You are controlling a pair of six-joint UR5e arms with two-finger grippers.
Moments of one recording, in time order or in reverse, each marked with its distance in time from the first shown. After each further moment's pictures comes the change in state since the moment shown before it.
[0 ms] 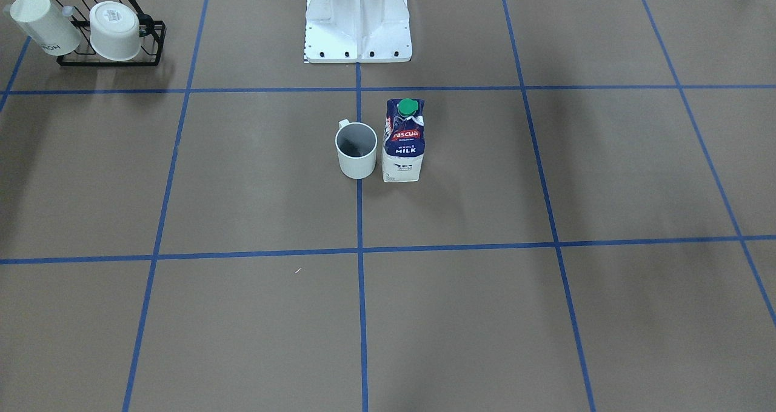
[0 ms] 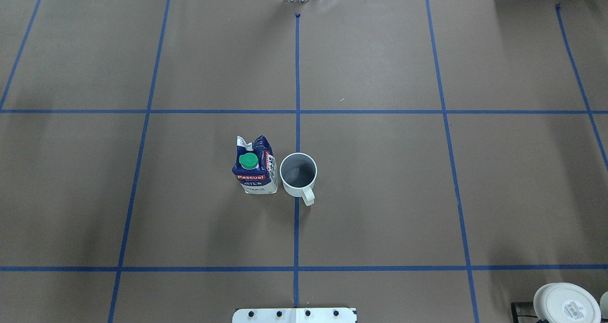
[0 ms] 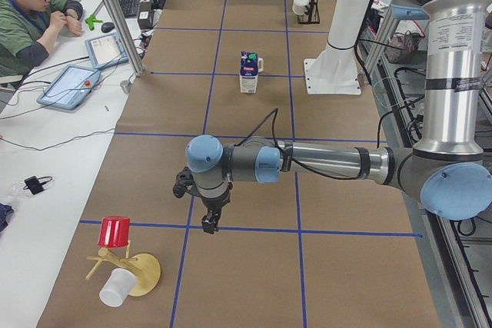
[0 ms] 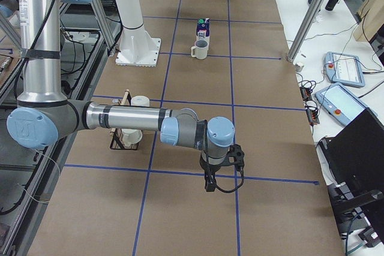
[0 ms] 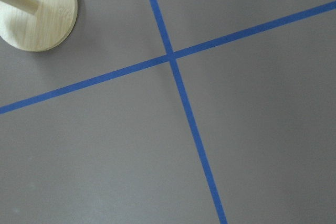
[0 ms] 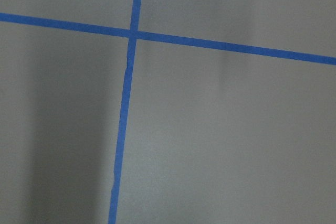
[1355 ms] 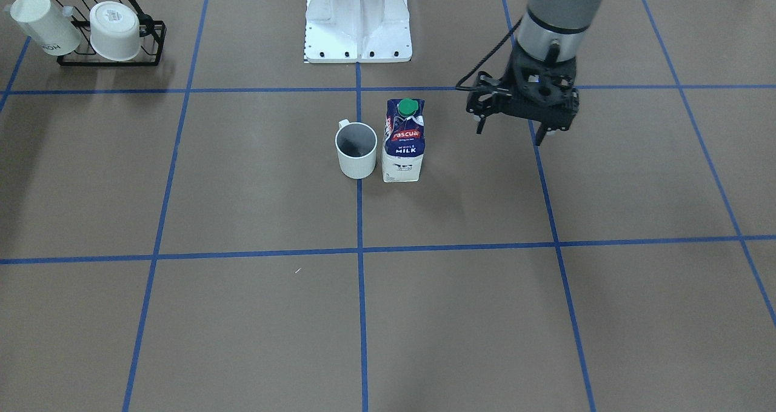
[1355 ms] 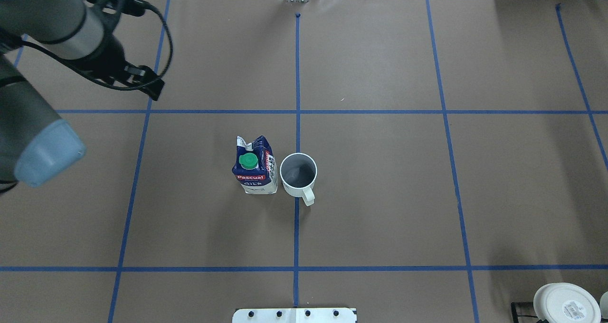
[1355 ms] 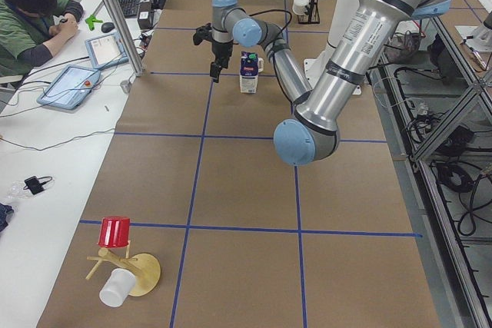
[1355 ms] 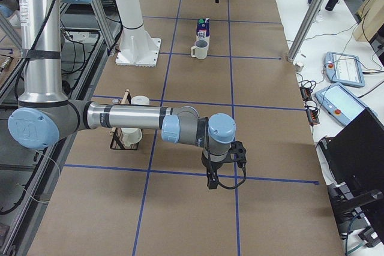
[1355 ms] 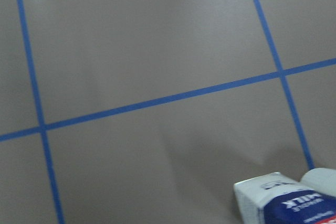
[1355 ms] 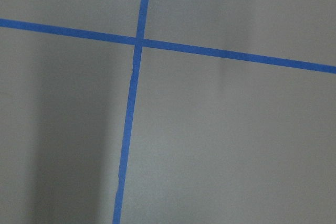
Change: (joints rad) left arm 0.587 -0.499 -0.317 0.186 0.234 -0.758; right arm 0.000 0.003 0.014 0.000 0.002 0.001
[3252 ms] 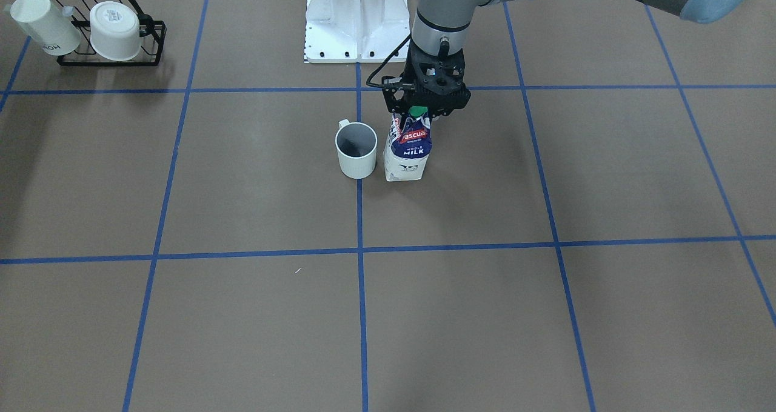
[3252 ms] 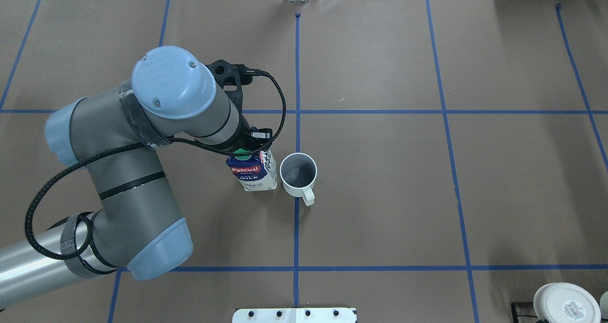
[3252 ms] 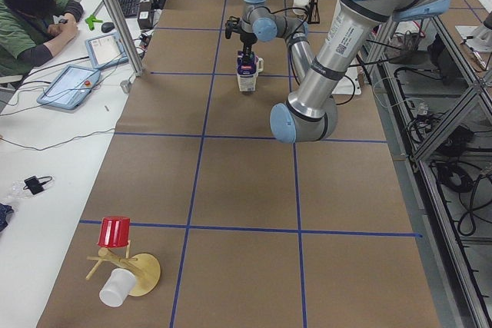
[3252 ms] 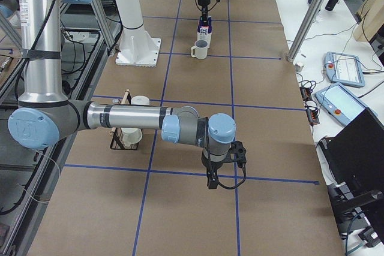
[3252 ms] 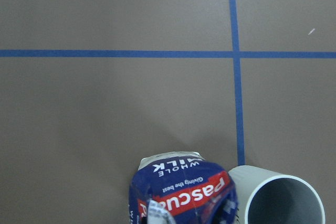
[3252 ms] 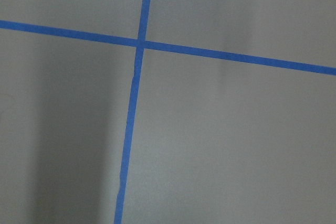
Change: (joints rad) left arm 0.409 -0.233 0.090 -0.125 0.229 -0.695; right arm 0.000 0.003 0.002 -0.001 0.001 0.001
